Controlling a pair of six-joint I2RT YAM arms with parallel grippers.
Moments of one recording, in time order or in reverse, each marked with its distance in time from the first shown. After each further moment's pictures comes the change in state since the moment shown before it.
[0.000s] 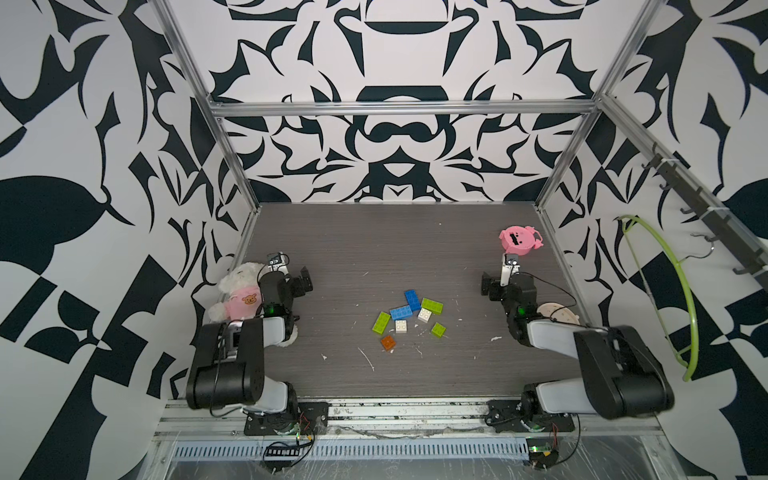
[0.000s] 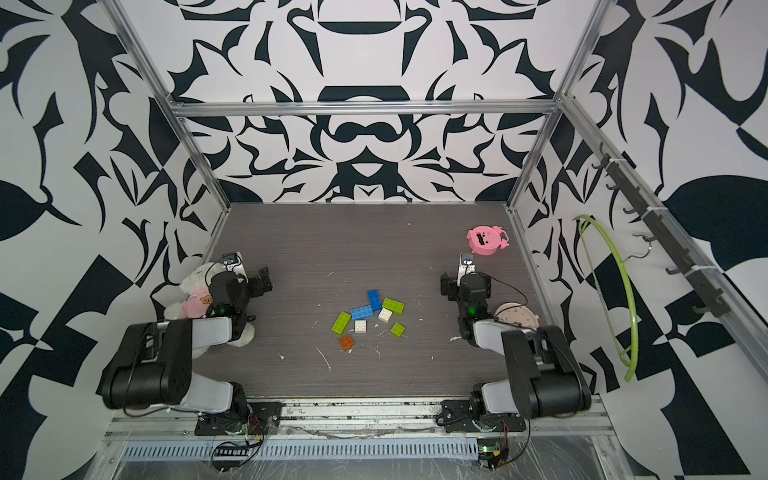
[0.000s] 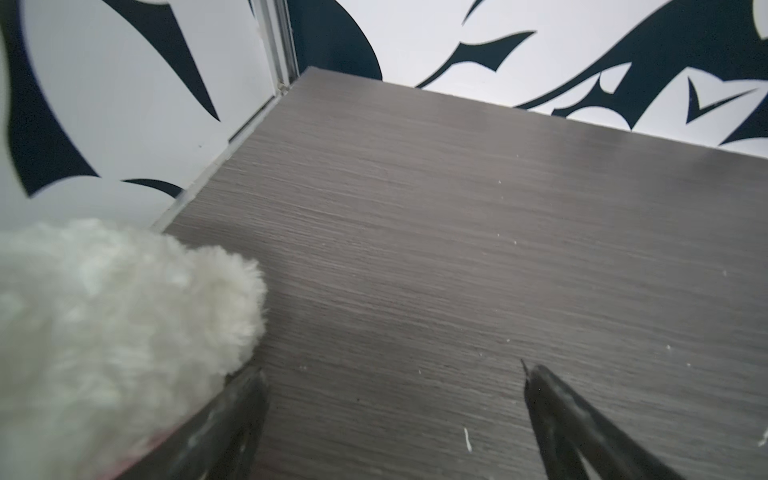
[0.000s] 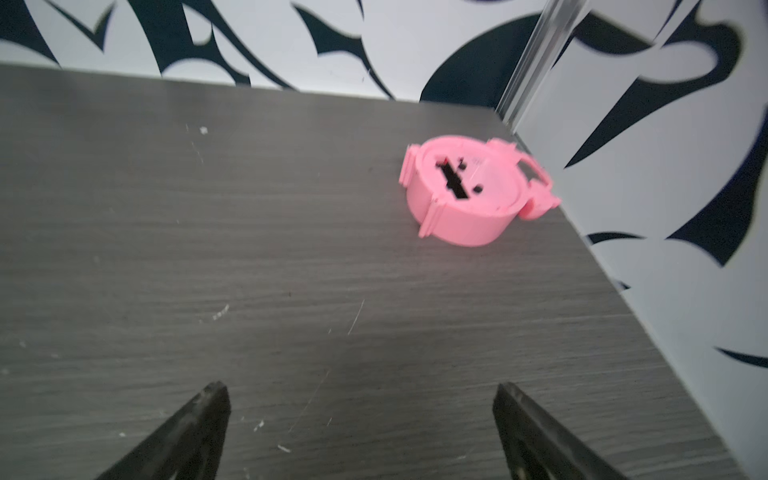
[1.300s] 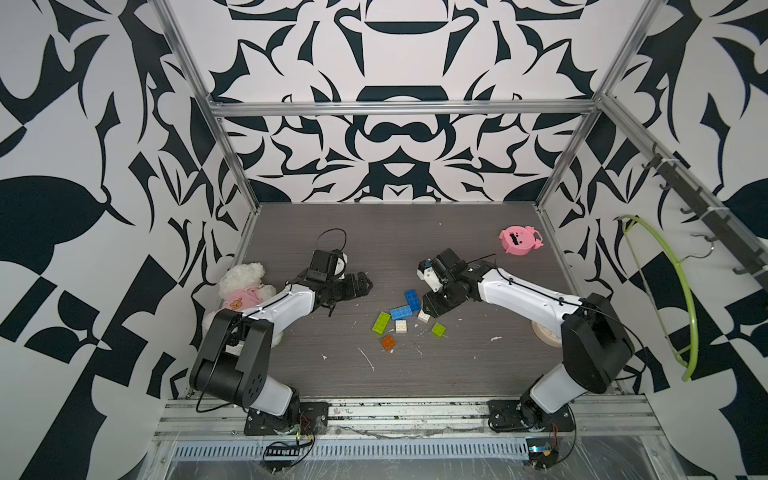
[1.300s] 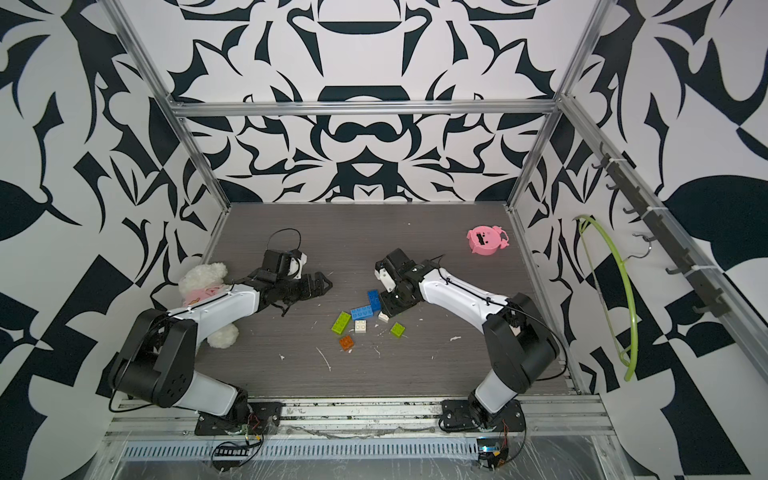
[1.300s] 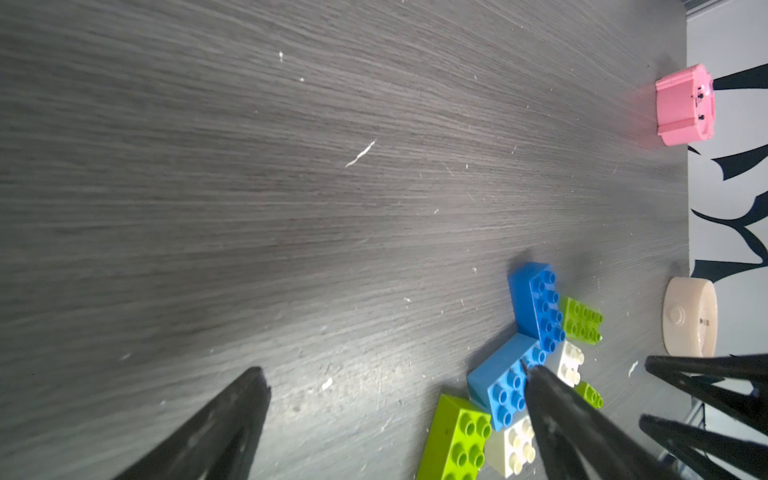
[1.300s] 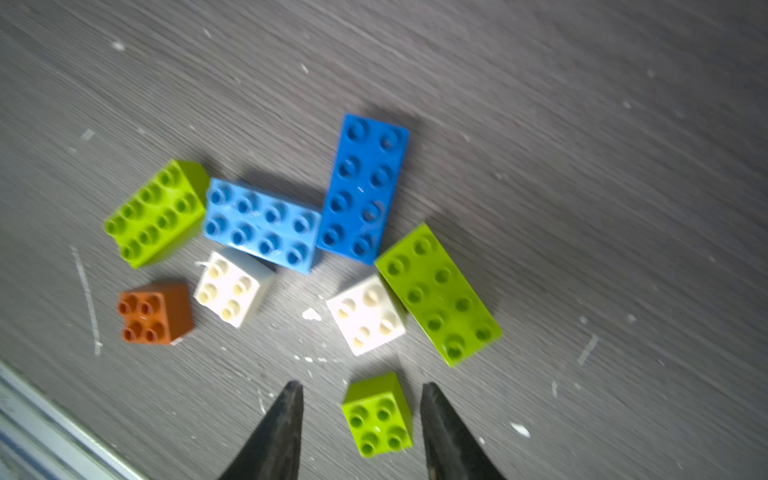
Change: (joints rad) left arm -0.410 0.129 0.373 -0.756 0.418 -0.360; right arm 0.523 0.308 0.717 -1.261 -0.361 0.121
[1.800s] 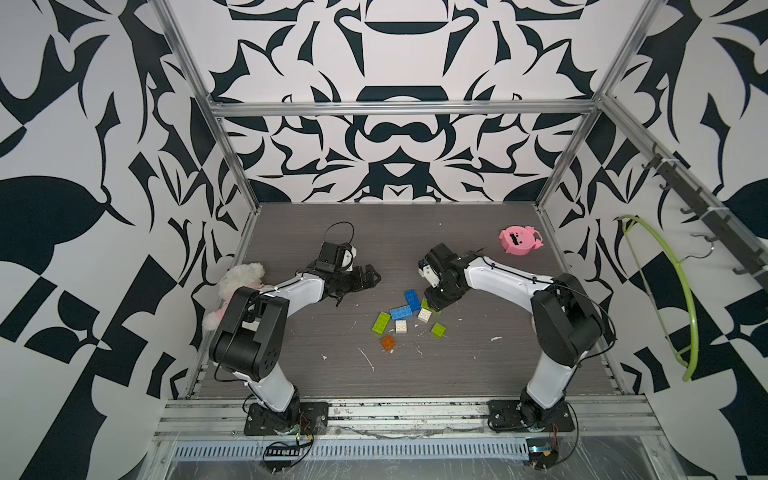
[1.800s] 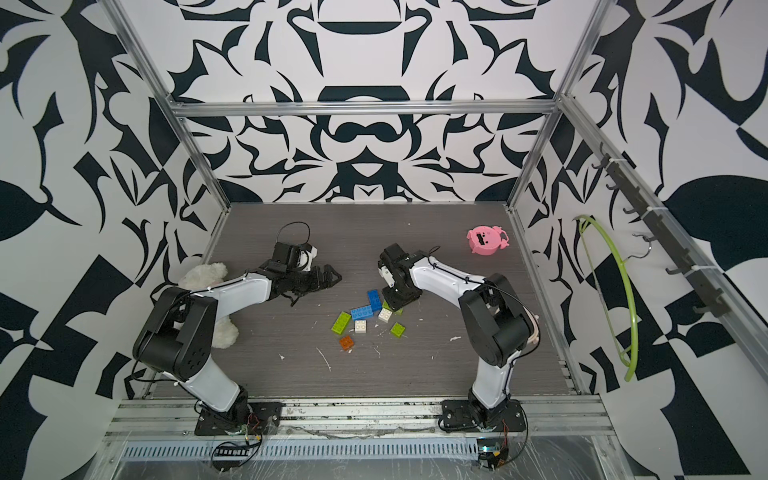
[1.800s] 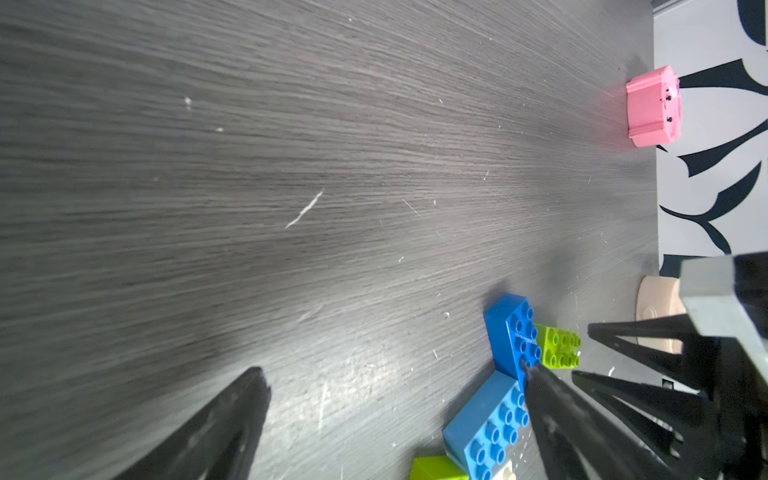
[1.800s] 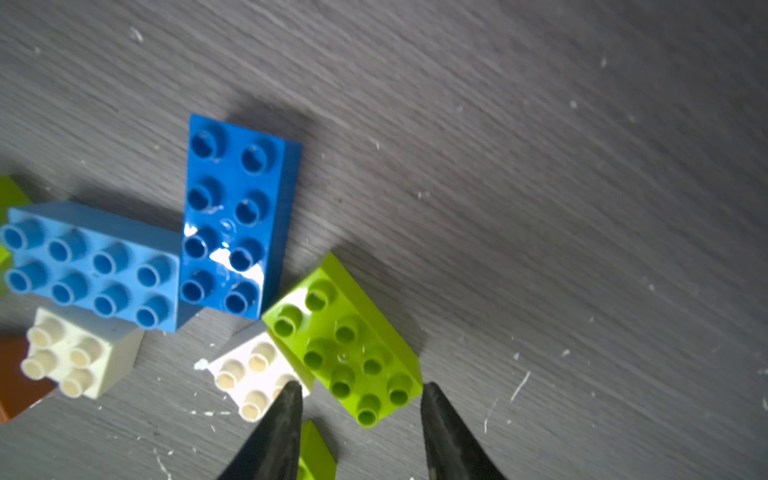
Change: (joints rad) left arm -0.016 0.147 0.097 0.068 0.076 -0.004; right arm -0.048 0.210 0.137 -0.047 0.076 -0.087
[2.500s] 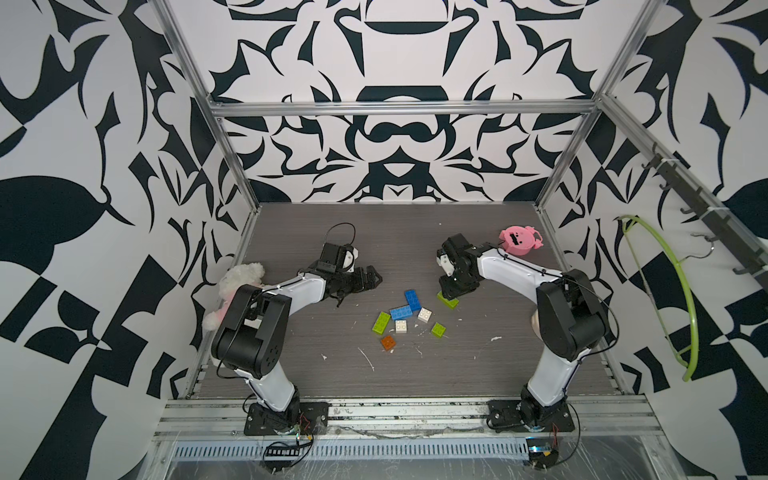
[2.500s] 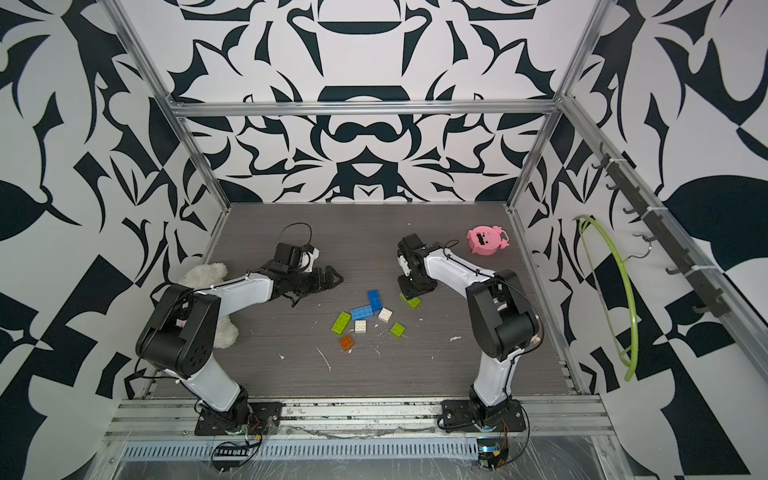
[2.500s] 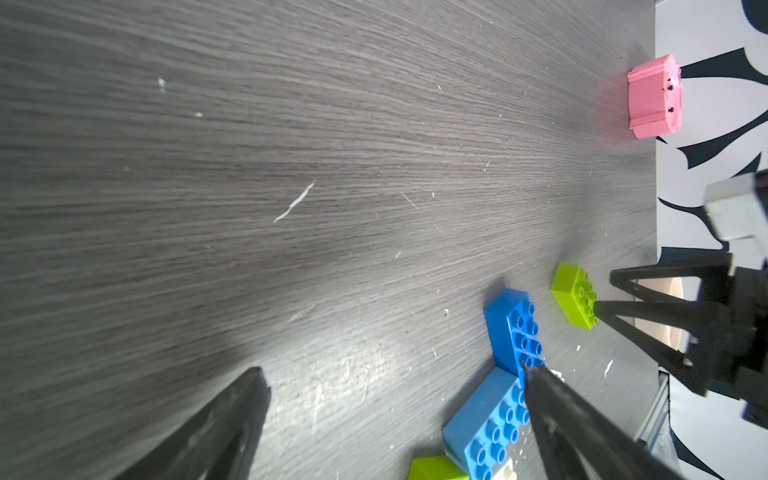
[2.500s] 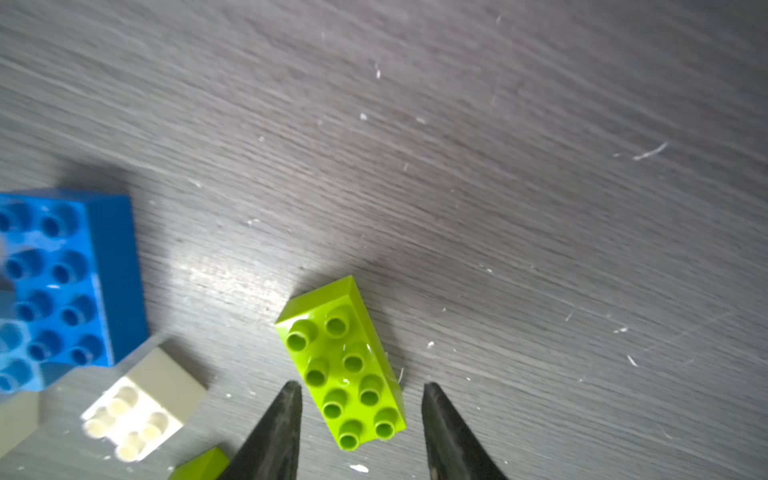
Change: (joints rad) left arm -0.002 0.017 0.000 0.003 0.013 0.001; right arm -0.140 -0.017 0.000 -0.005 0.023 0.019
